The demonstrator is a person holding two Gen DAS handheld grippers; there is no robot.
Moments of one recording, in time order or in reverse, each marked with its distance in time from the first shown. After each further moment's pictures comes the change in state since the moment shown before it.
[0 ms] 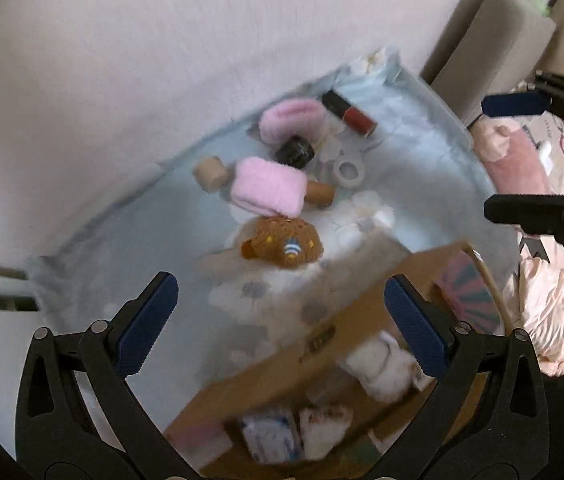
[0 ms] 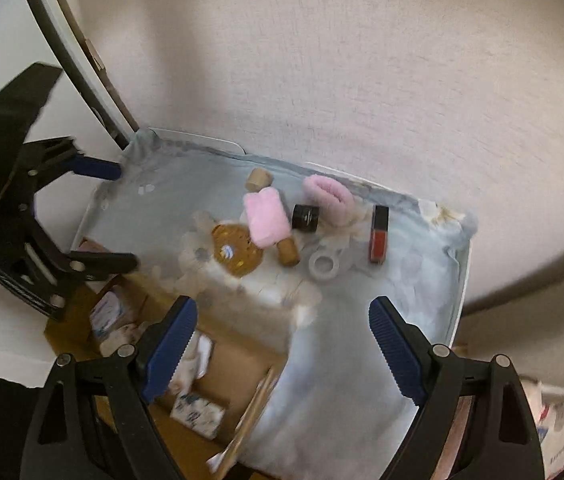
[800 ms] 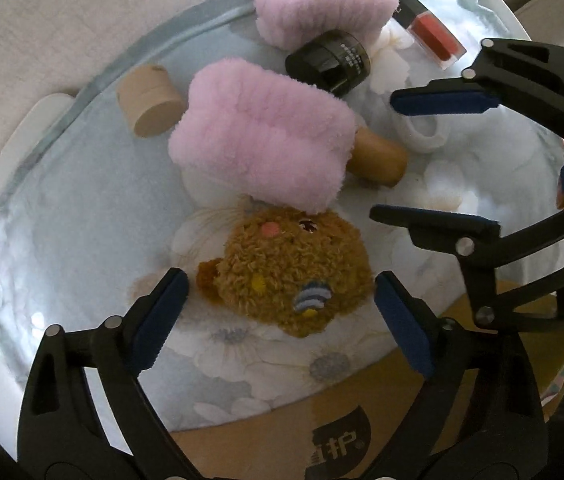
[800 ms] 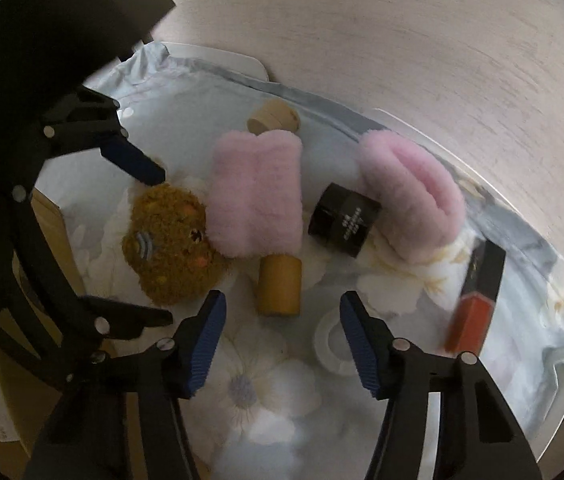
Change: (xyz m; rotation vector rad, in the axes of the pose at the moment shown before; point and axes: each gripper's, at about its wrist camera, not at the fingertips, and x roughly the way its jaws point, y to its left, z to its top) left arm 0.132 0.002 0.003 -0.069 0.260 -0.009; right arm 0.176 -0.009 0.003 -0.277 0.069 0.106
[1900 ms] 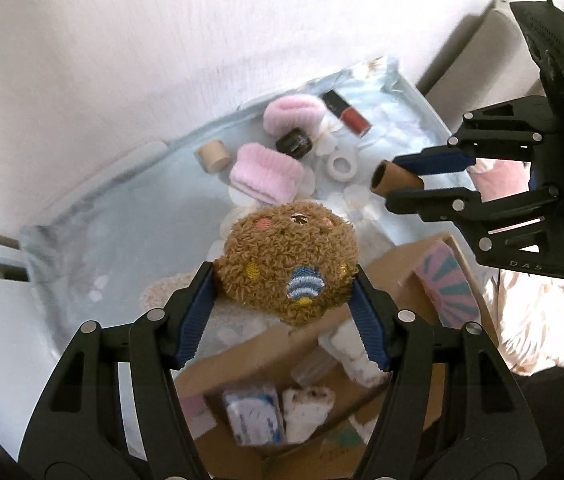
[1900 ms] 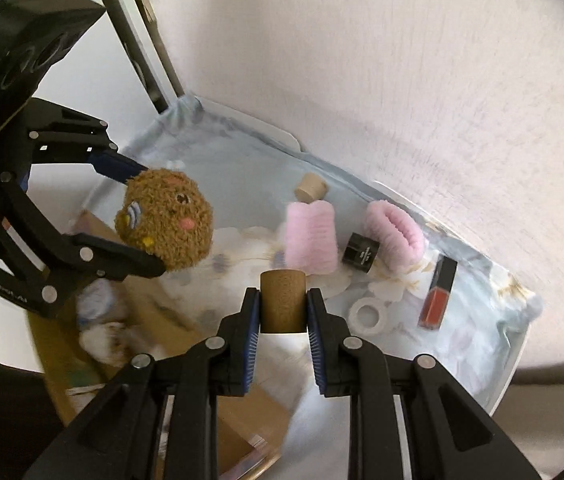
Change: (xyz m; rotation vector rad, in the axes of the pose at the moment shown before) left arm -0.162 0.008 -0.092 0.018 -0.300 -0.043; right arm -0.131 0.034 -0.008 0.086 -0.066 -0.019
